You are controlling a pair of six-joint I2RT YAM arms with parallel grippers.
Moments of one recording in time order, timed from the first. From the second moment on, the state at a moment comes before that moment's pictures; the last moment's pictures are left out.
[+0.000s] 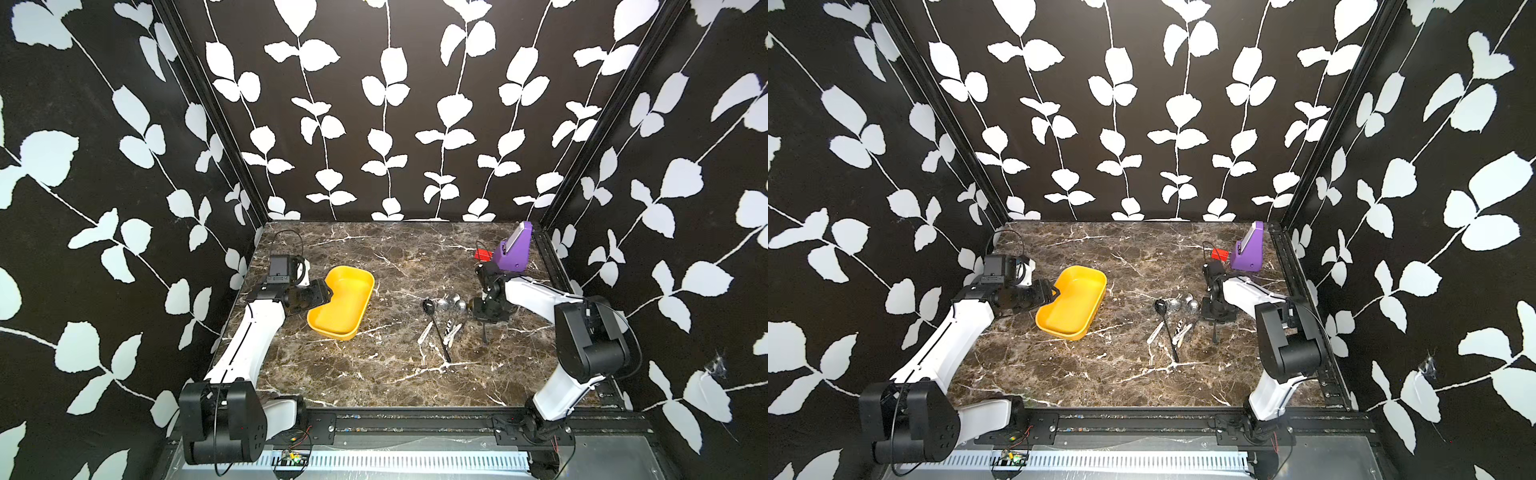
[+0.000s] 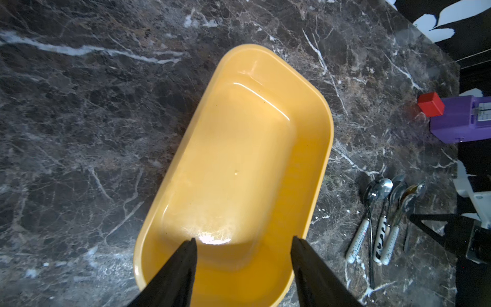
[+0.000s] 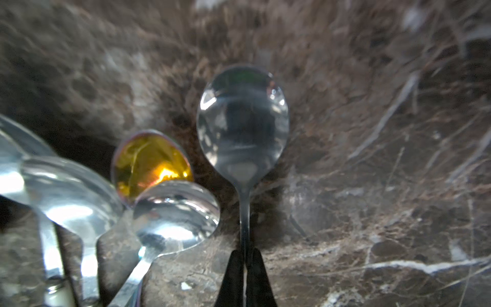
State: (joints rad) left arm -0.02 1.23 0.93 -0.68 0.34 -0.31; right arm 0.26 1.69 1.02 -0.74 0.07 0.39
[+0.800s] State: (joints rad) left arm -0.02 1.22 0.95 -0.67 0.34 -0.32; right arm 0.28 1.52 1.15 -0.75 -0.09 0.46
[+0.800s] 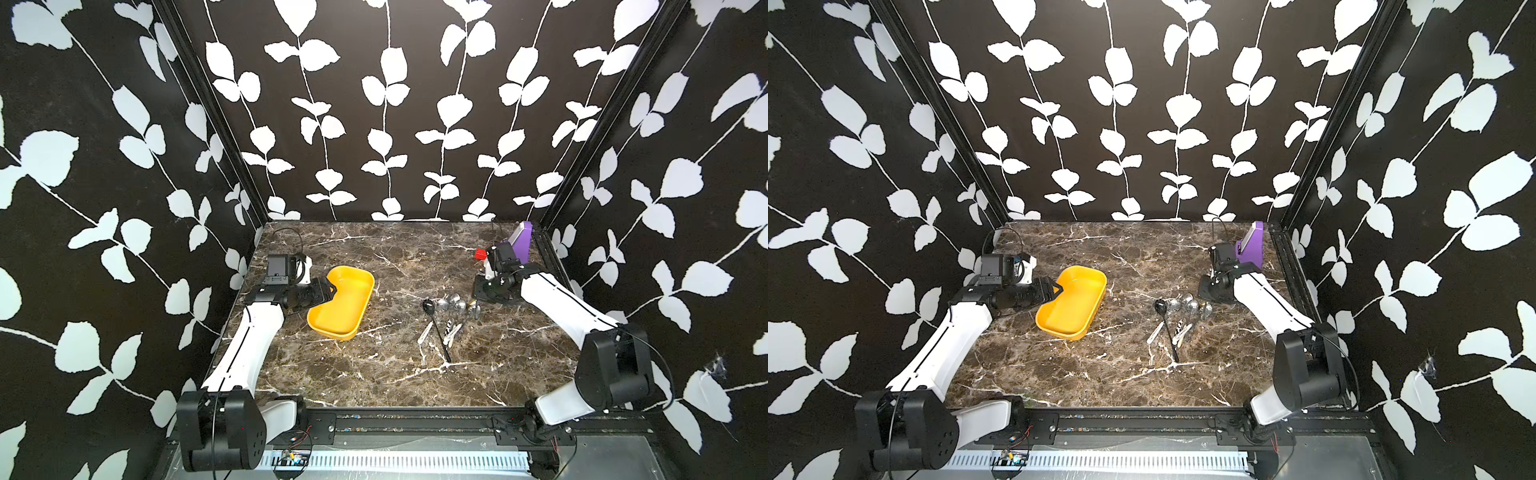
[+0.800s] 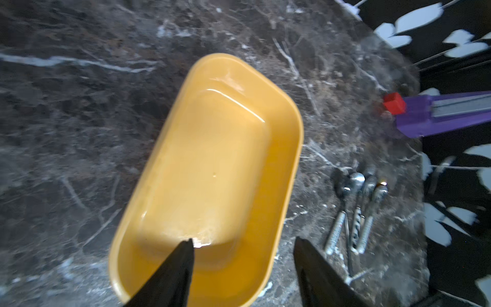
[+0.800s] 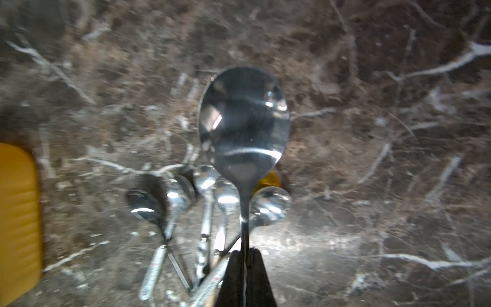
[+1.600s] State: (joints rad) left arm -0.10 1.58 1.00 -0.55 0.34 -0.35; right arm 0.30 1.47 1.15 -0.76 -0.14 0.48
